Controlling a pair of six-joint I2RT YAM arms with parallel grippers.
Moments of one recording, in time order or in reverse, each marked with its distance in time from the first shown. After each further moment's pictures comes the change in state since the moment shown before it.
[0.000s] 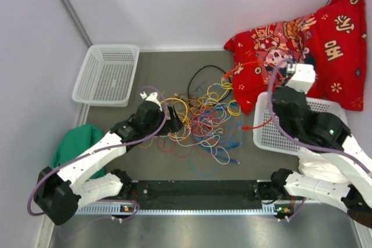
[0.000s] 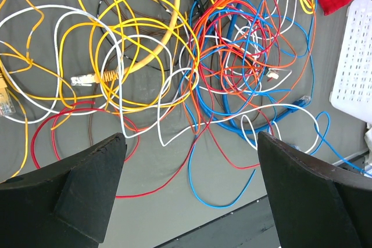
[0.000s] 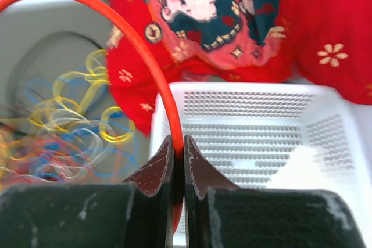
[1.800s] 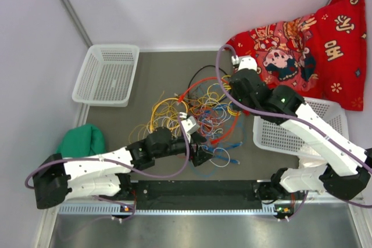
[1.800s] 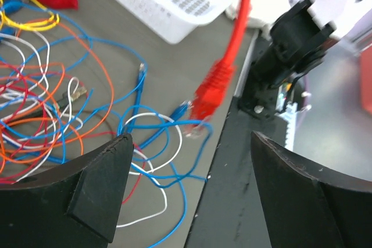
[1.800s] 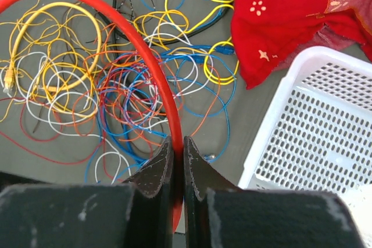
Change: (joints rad) left arm -0.454 -0.010 -0.214 0.735 0.211 0.410; right arm 0.010 0.381 0.191 -0.059 -0.502 0.016
